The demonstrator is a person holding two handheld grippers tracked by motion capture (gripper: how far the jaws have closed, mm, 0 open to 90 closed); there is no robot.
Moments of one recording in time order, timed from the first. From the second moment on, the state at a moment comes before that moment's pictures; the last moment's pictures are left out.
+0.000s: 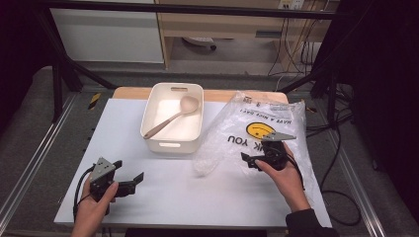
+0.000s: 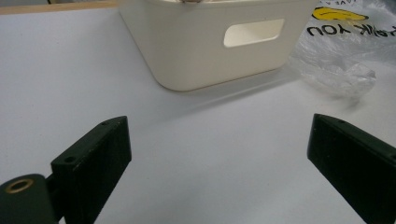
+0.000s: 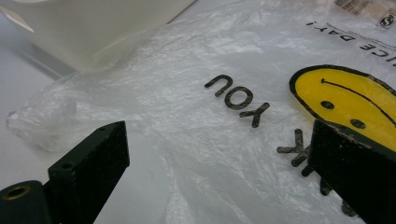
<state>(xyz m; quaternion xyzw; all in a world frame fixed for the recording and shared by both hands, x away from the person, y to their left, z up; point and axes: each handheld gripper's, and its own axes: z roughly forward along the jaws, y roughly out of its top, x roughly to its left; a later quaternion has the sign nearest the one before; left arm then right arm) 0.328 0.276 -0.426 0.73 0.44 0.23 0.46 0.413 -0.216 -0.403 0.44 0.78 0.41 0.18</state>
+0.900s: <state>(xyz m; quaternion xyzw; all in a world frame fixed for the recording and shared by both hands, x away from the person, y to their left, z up) 0.328 0.277 -0.427 0.73 0.45 0.23 0.47 0.417 -0.228 -0.420 0.44 0.79 0.38 0.19</state>
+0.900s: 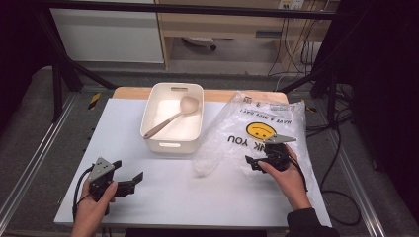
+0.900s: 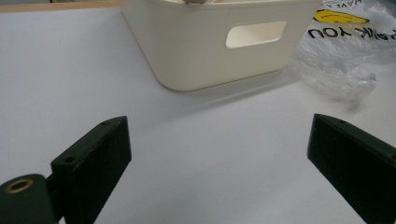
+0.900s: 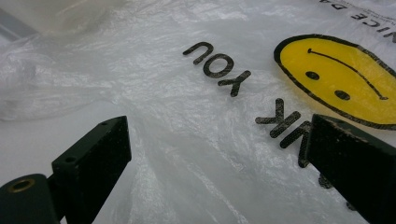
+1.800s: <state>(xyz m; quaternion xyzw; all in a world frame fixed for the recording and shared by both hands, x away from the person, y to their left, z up) 0.328 0.277 -0.429 0.73 0.45 0.22 0.46 0.427 -0.234 -0.442 0.45 0.79 0.36 0.18</state>
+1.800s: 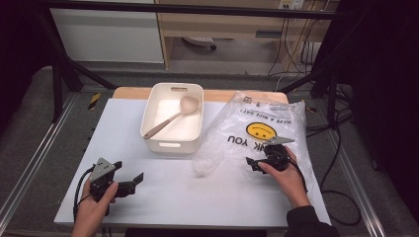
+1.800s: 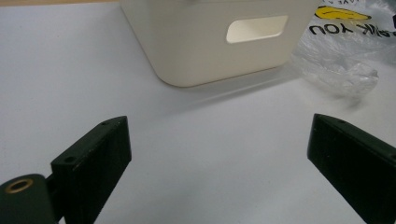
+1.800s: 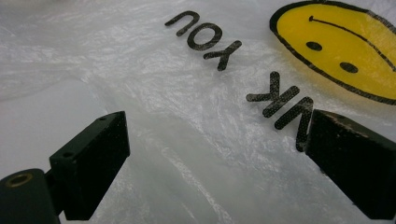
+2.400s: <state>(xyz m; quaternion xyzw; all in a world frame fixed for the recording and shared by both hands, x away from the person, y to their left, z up) 0.328 0.277 -0.430 0.73 0.46 0.22 0.46 0.429 -0.229 -0.447 0.44 0.80 0.37 0.18</state>
